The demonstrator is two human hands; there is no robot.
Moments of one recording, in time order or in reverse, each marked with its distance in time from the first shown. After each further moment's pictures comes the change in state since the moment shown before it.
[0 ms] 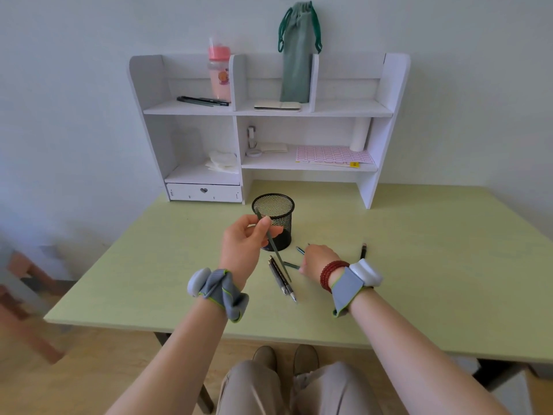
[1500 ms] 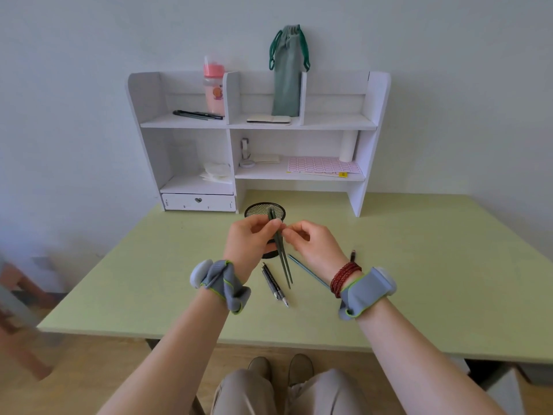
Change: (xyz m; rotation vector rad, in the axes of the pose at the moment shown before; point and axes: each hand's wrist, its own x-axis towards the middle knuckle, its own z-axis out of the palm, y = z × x) left_hand -0.005 0.032 0.020 -0.058 -0.112 -0.061; right_hand -0.036 0.005 -0.033 0.841 0.370 -0.407
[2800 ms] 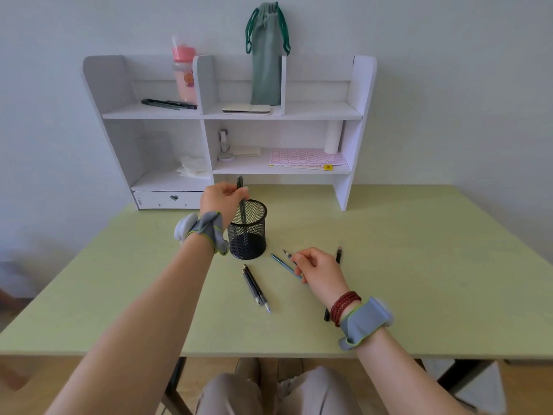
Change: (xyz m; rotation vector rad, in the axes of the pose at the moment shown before) left_hand 0.105 -0.012 -0.011 0.495 0.220 0.061; right_hand -0.019 0.064 -0.006 0.078 0.088 0.306
